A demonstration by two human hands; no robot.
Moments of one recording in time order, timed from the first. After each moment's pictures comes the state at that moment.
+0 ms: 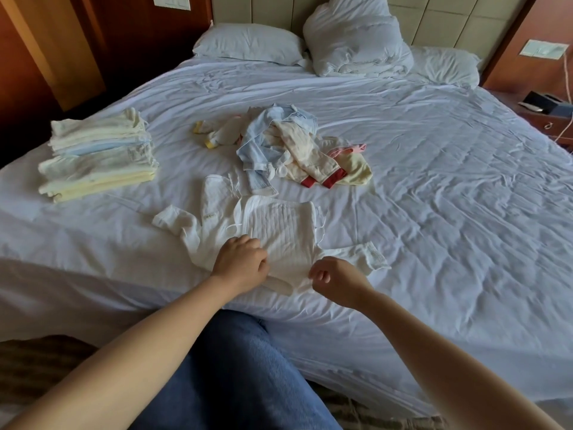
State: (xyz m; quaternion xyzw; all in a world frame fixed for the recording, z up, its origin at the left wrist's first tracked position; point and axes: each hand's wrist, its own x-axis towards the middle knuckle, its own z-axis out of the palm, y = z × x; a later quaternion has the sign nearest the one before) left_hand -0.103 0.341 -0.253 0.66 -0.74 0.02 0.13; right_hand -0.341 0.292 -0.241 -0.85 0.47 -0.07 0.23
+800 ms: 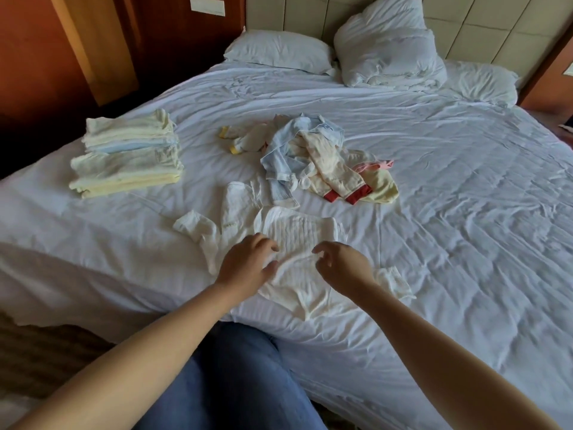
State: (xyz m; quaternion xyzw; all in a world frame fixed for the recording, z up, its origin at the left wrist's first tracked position) left_hand -0.081 0.335 -0.248 0.68 -0.69 -0.03 0.24; right_hand -0.288 0.254 -0.215 -0.85 0.50 -0.11 0.14
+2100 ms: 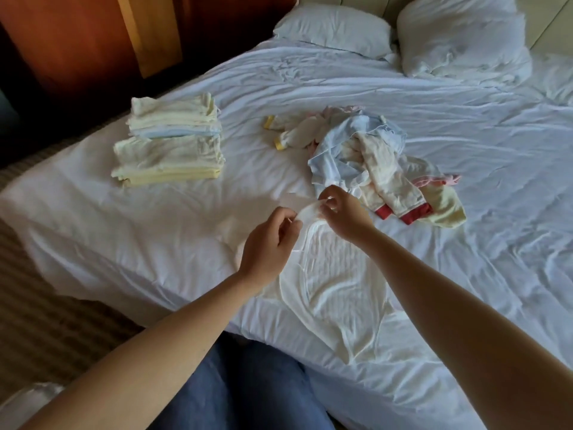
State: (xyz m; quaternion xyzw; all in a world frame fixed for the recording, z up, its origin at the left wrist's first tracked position) left_hand -0.028 0.303 -0.216 0.68 -0.51 -0.12 0.51; right_hand -0.143 0.157 -0.178 -0.84 0.43 -0.16 0.27
